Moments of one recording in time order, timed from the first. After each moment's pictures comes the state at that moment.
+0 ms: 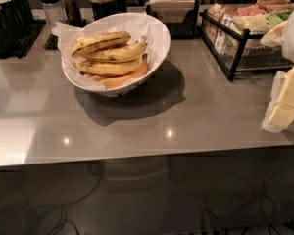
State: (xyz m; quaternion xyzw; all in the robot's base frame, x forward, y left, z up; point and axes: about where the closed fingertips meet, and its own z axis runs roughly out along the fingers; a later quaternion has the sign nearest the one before) arm 0.438 -0.216 0.978 -0.60 0.78 -0.04 0.16
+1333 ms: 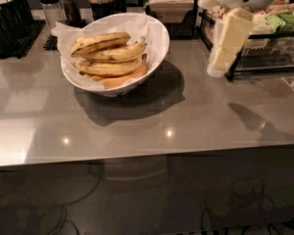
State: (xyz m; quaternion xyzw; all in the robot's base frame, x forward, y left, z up) arm 0.522 -0.116 1.016 -0.69 0.70 0.03 0.21
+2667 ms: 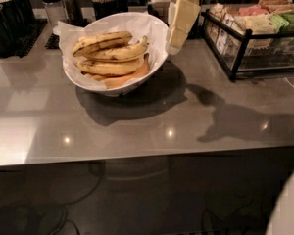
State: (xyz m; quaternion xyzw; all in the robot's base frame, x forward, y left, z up) arm 0.592 -0.039 1.019 -0.73 0.63 0.07 0.24
